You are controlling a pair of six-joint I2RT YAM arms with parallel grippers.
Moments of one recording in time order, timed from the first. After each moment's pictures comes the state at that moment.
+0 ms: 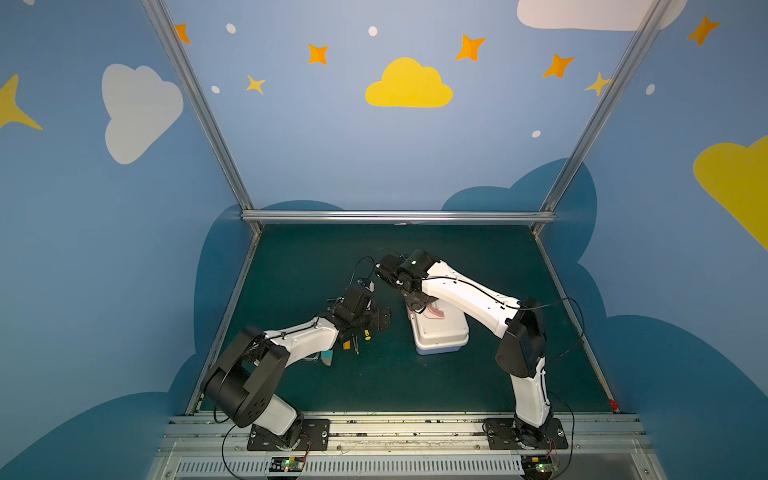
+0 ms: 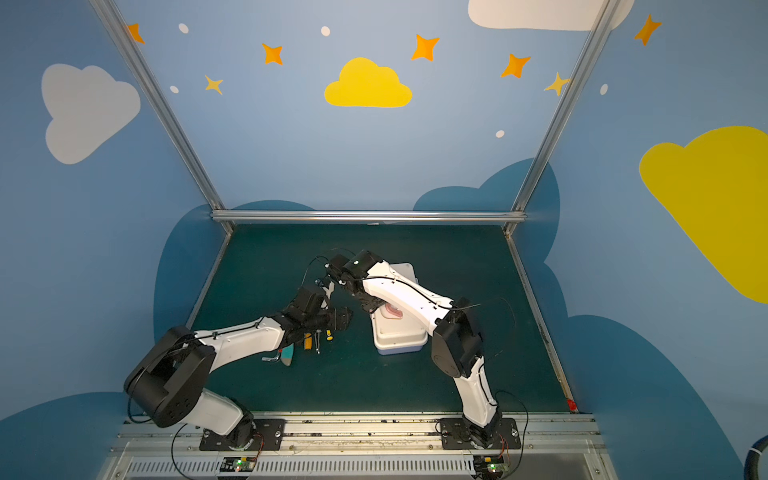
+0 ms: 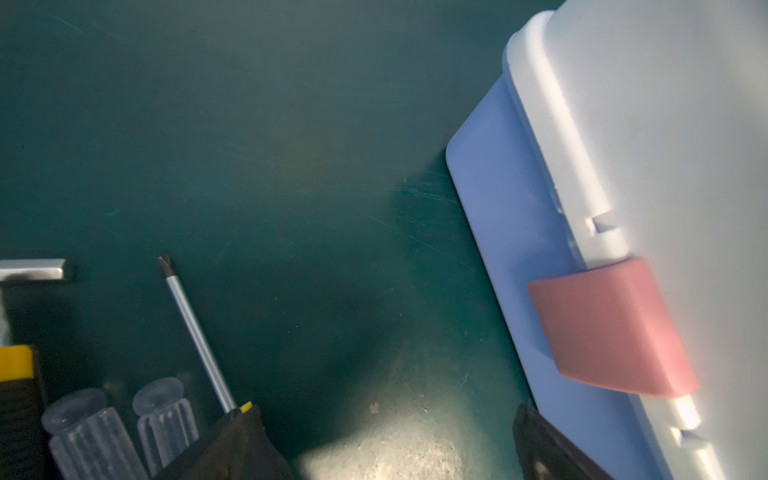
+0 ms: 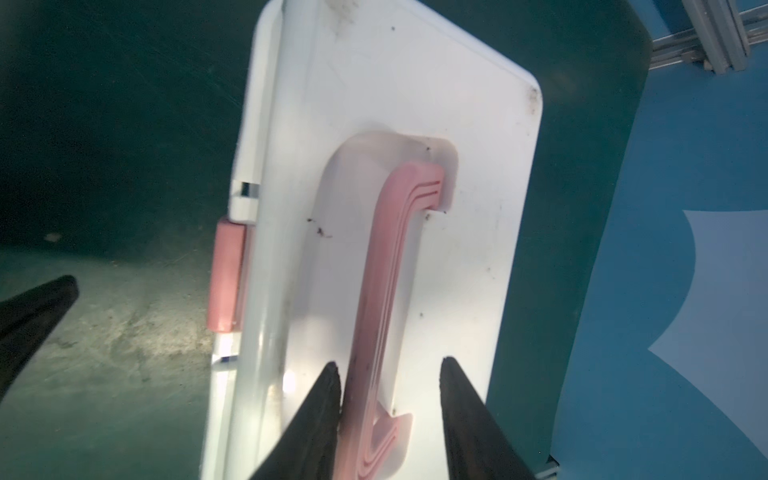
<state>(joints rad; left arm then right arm) -0.57 1.52 0.70 0.03 0.03 -0.47 0.93 2.03 1.93 -1.46 0.58 0.49</state>
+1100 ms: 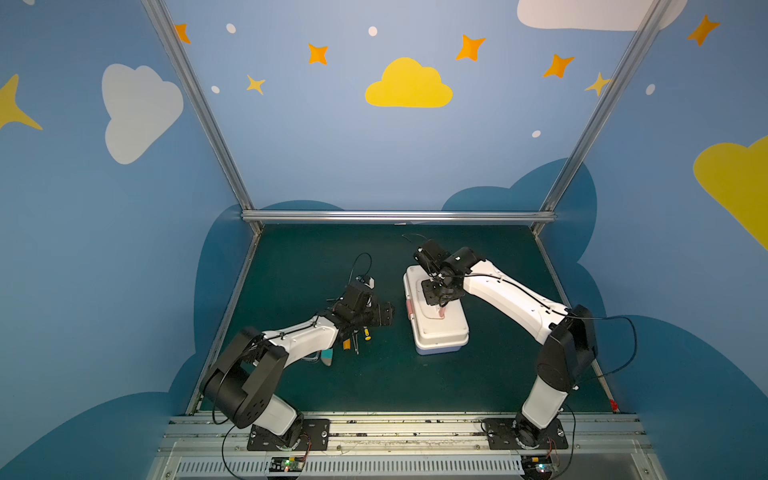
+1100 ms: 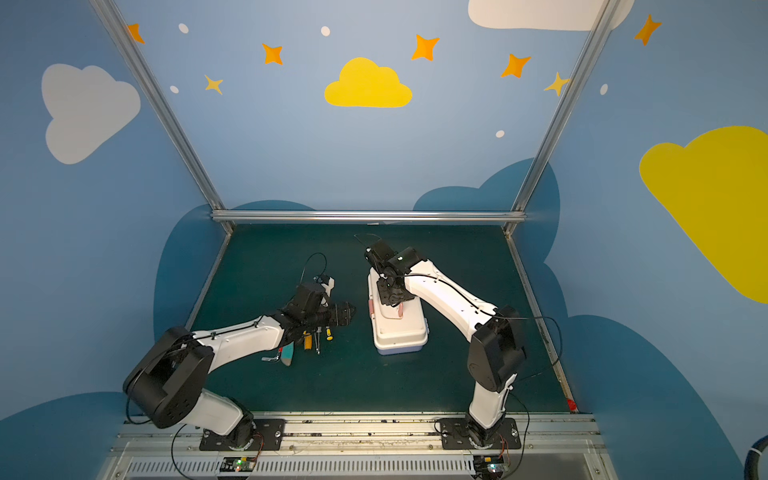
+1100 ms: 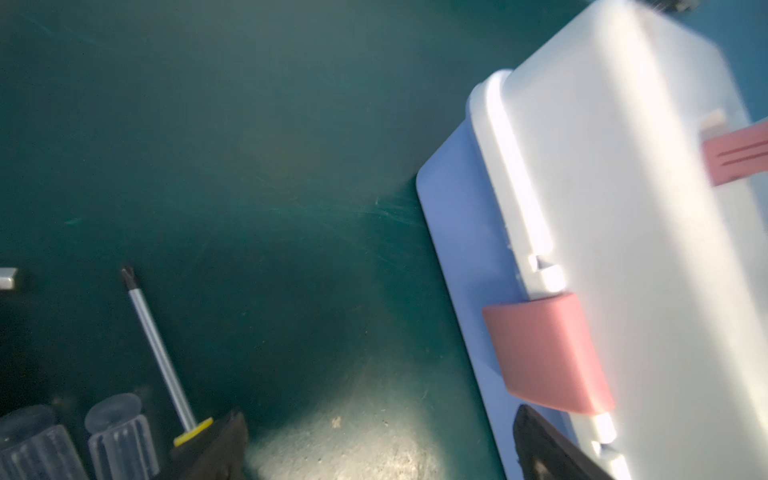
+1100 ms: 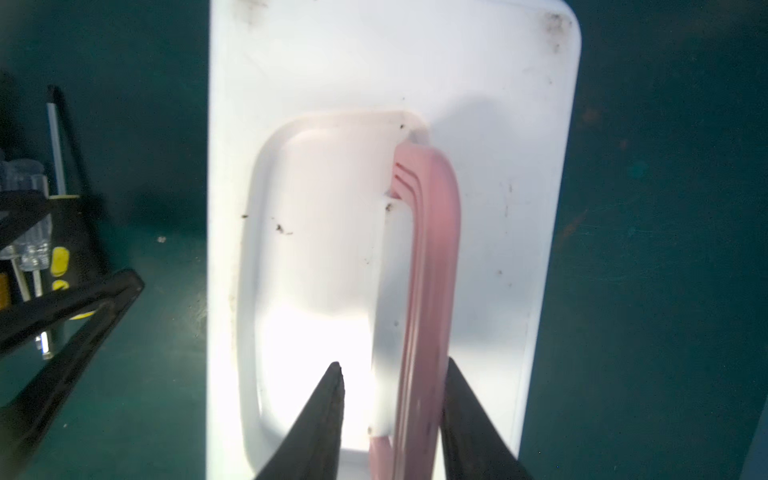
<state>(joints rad) -0.57 1.51 0.71 0.06 0.09 -0.56 0.74 1.77 1.61 -1.14 0.24 0.43</state>
